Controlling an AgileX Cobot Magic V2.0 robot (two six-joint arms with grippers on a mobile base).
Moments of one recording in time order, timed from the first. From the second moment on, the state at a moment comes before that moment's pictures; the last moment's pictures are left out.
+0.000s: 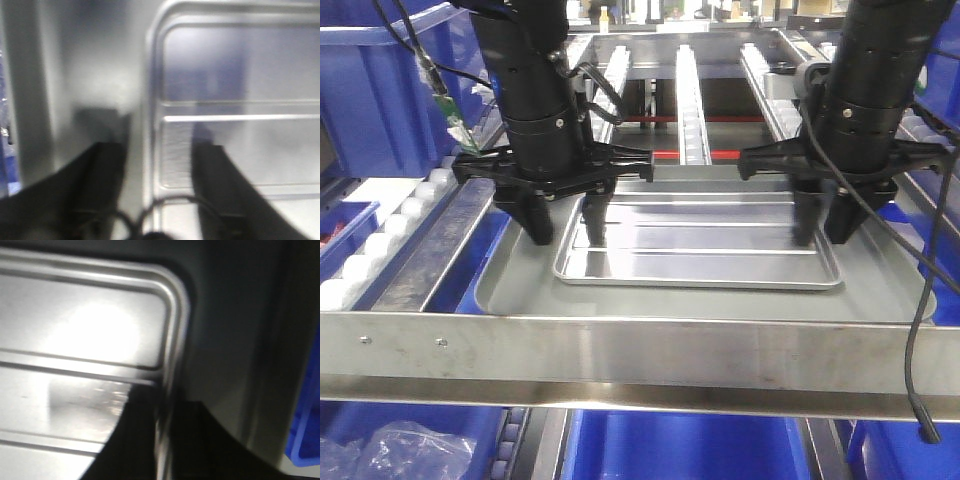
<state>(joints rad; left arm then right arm) -0.62 2.08 -1.62 0.14 0.77 -0.56 0.28 1.91 -1.34 -0.07 0.70 0.35</state>
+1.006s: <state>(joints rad) -0.62 1.80 -1.75 0.15 1.08 -0.47 0.36 1.56 -1.40 -0.10 0.92 0.38</state>
